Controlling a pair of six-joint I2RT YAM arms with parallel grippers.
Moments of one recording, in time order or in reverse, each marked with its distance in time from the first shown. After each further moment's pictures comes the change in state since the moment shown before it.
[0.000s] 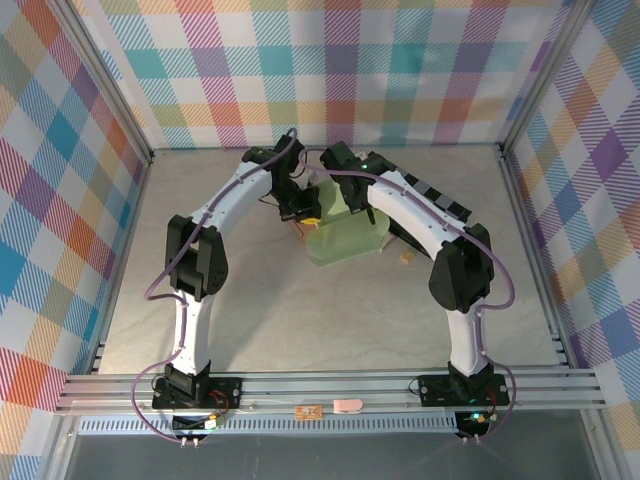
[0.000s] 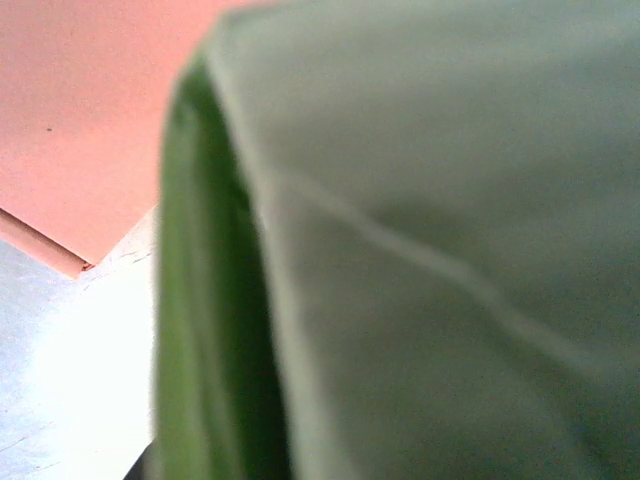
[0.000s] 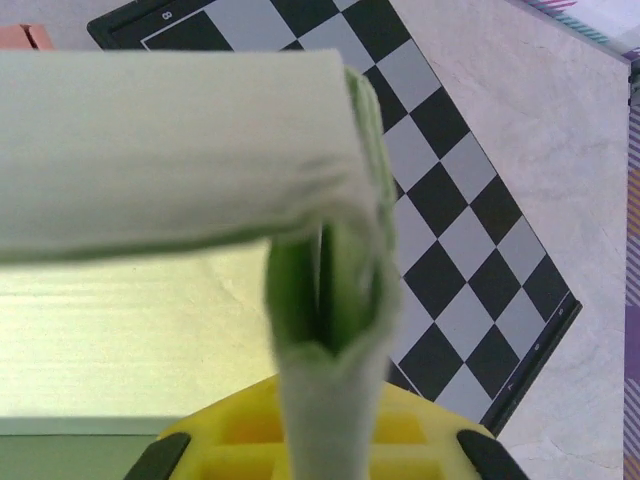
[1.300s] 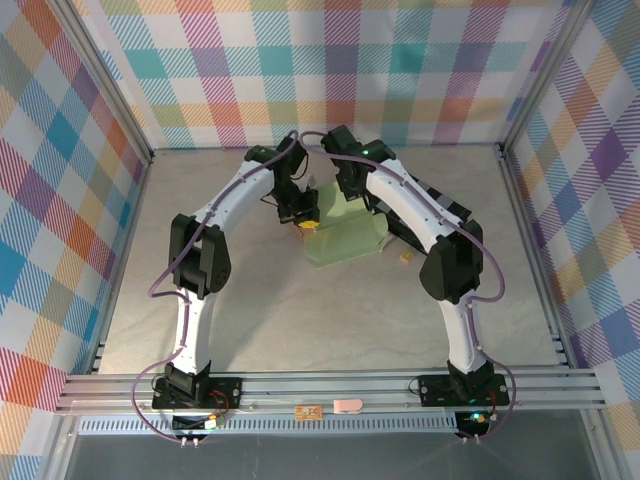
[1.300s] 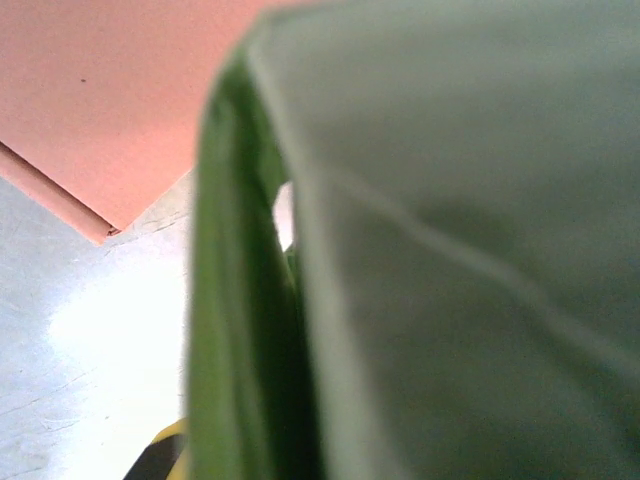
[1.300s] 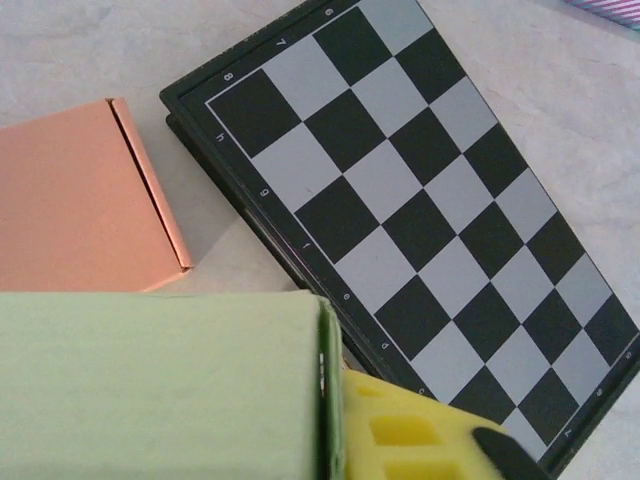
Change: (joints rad) left arm -0.005 0.032 0.045 -0.080 -0.027 -0.033; right arm -0.027 0.106 0.219 -0.061 -0.099 -0.024
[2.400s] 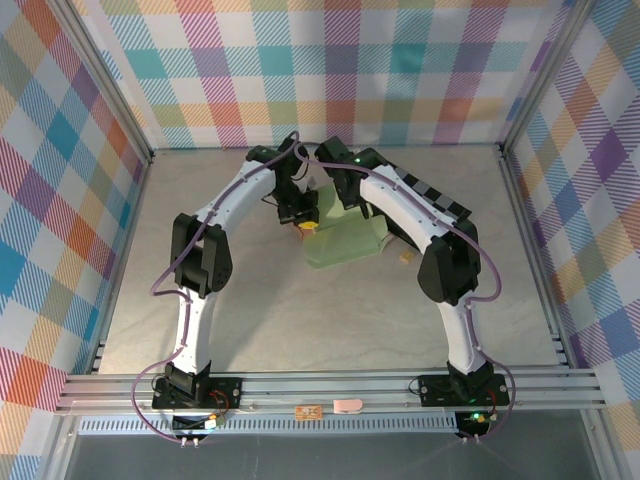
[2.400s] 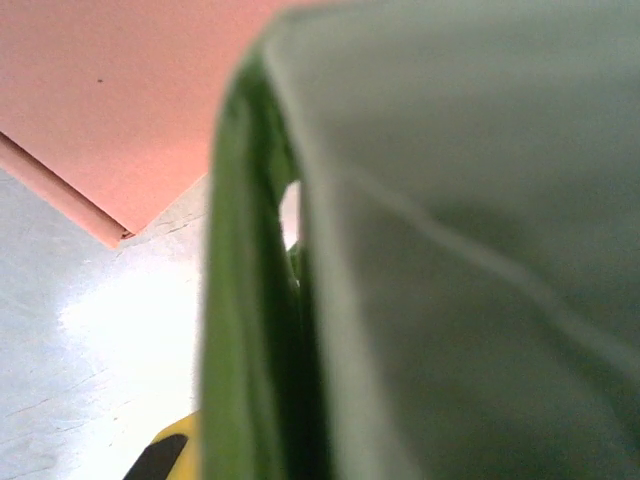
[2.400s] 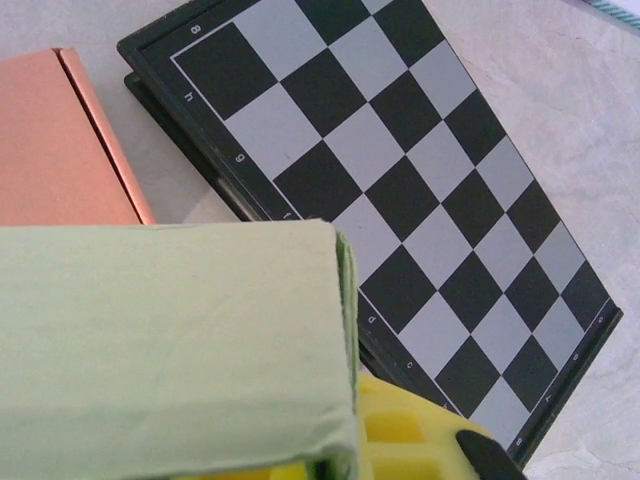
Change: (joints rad) left arm -0.002 0.014 -0.007 0.003 -0.017 -0.007; right arm 0.028 -0.006 -0.084 -0.003 0.053 0.066
